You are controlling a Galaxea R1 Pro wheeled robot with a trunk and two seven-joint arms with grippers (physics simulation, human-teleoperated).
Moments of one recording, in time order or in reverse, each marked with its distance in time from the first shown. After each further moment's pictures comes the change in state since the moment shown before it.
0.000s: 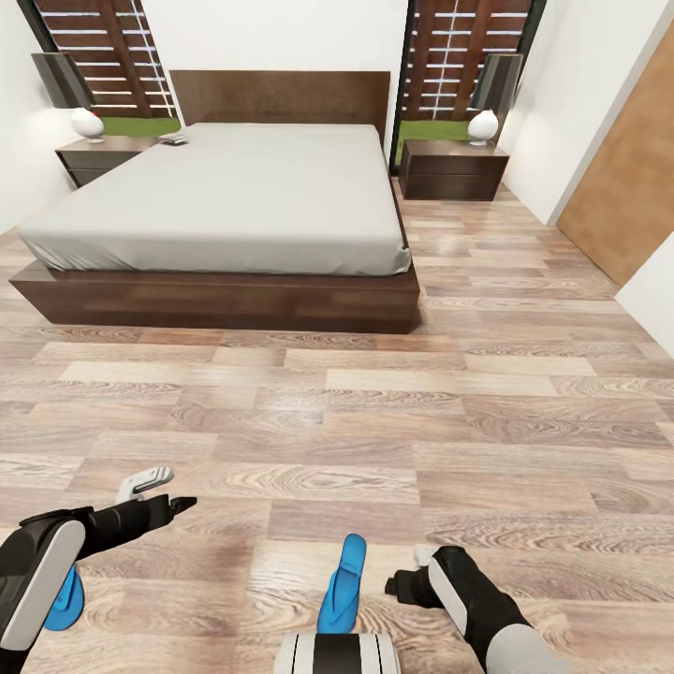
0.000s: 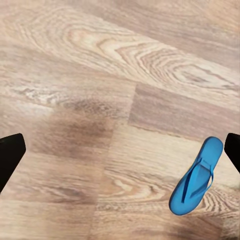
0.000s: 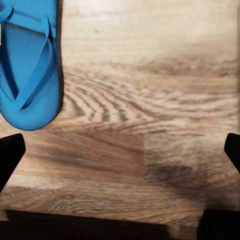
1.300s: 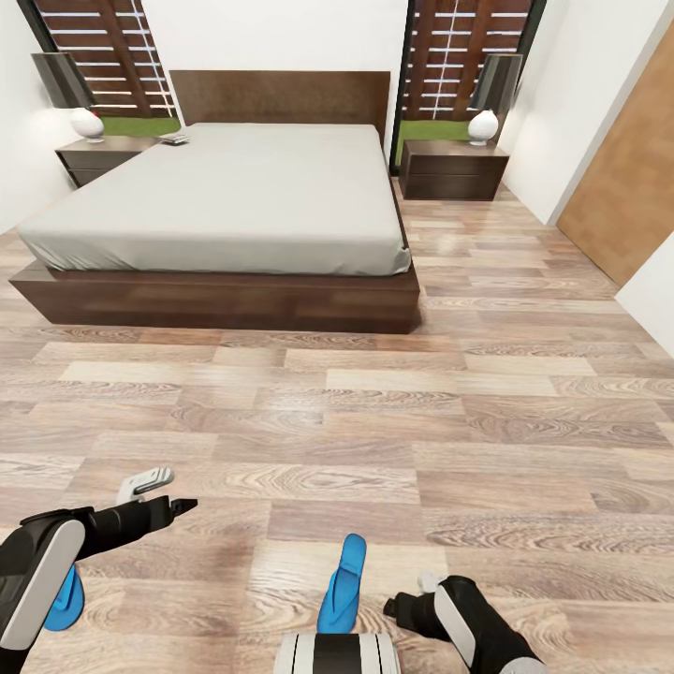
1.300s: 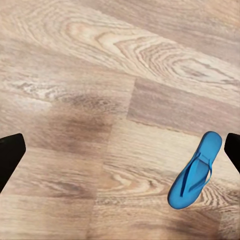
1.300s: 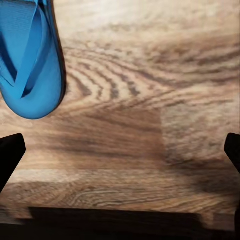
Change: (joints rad) left arm -0.001 0.001 0.000 0.000 0.001 0.024 -0.004; right arm 0.069 0.003 -0.046 0.024 -0.089 -0.081 0.005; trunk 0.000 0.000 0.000
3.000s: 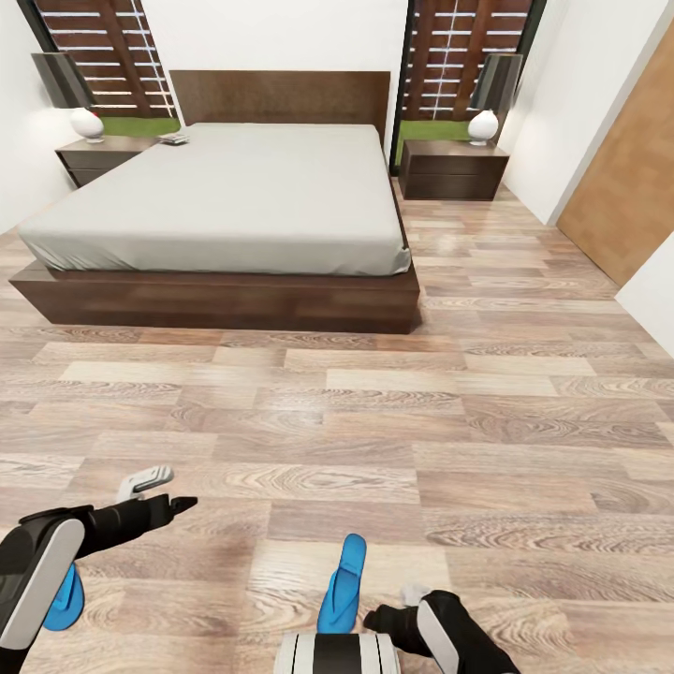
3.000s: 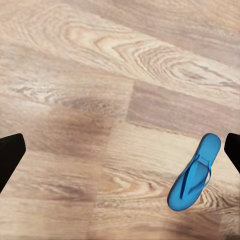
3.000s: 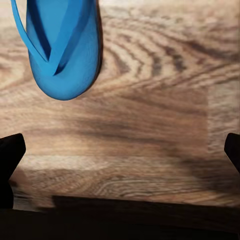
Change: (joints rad) left arm -0.001 0.001 0.000 -0.011 0.001 0.000 0.001; right arm 0.028 0.060 0.000 0.017 -0.006 -0.040 0.005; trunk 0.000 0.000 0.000
